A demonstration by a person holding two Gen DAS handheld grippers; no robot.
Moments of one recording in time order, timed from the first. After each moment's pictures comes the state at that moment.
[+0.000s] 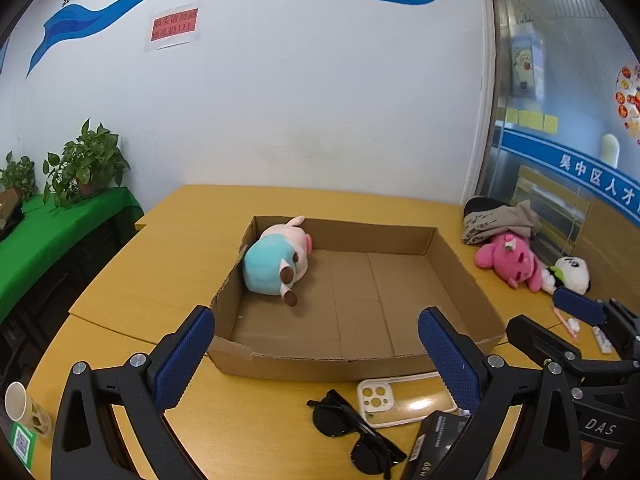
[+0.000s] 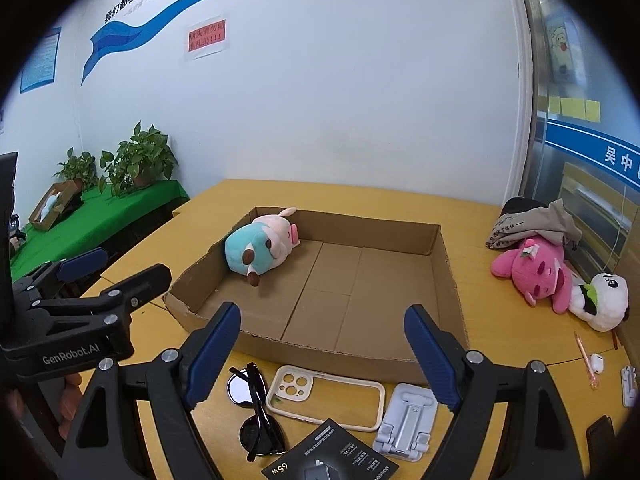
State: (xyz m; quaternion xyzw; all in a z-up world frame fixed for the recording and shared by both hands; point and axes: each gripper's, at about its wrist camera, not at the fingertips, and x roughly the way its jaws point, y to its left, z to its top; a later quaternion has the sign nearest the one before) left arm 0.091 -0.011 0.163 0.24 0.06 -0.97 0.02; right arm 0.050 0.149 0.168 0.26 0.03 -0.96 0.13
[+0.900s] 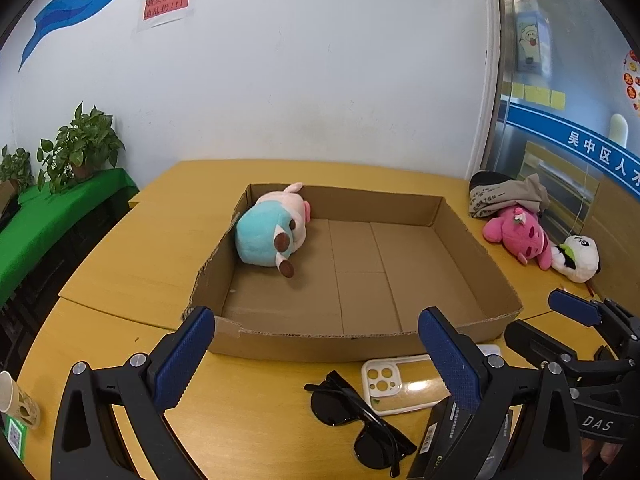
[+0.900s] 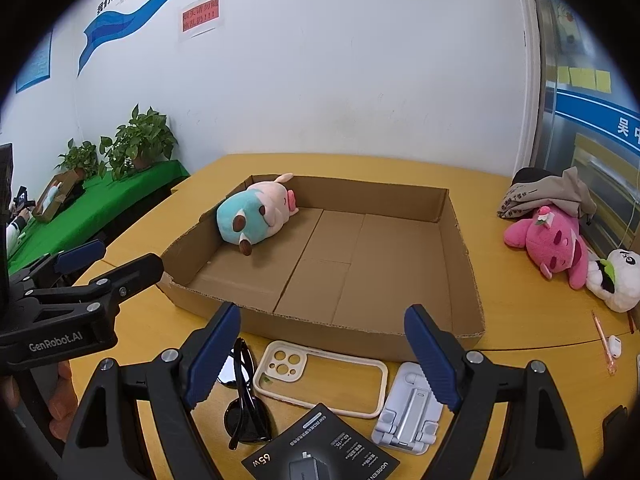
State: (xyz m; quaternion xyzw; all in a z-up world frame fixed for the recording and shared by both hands) left arm 0.066 -0.001 0.120 0.29 0.06 -0.95 0.02; right arm 0.026 0.159 0.125 0.31 0.03 -0.94 0.15
